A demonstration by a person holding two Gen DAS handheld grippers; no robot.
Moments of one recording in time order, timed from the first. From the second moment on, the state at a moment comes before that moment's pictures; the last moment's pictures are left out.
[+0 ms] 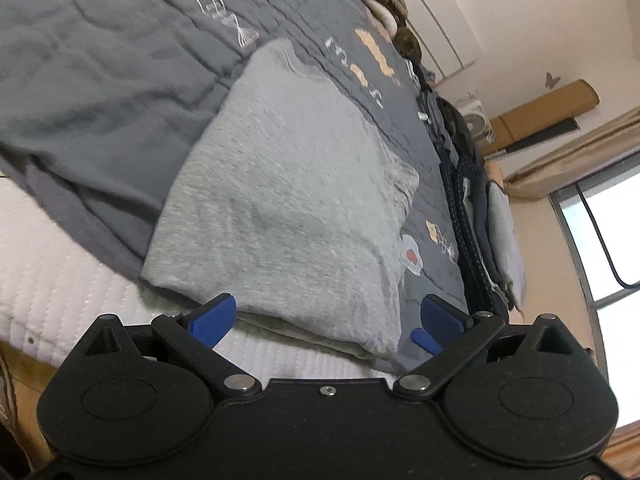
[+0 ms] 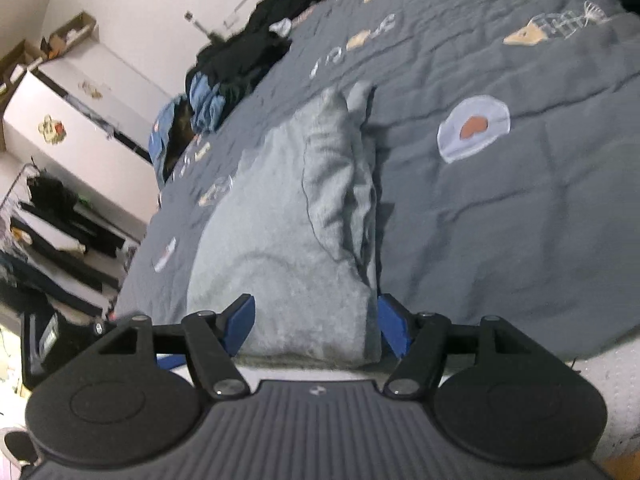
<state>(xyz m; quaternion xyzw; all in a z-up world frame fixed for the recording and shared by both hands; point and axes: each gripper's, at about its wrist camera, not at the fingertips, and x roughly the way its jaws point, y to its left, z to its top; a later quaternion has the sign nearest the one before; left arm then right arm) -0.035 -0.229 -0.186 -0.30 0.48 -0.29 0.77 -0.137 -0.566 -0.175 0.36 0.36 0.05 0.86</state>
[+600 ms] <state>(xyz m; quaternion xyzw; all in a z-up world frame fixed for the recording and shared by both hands) -0.095 -0.256 -0.130 -0.11 0.38 -0.22 0.89 -0.180 -0.529 -0.131 0.26 0.28 0.01 0.92</state>
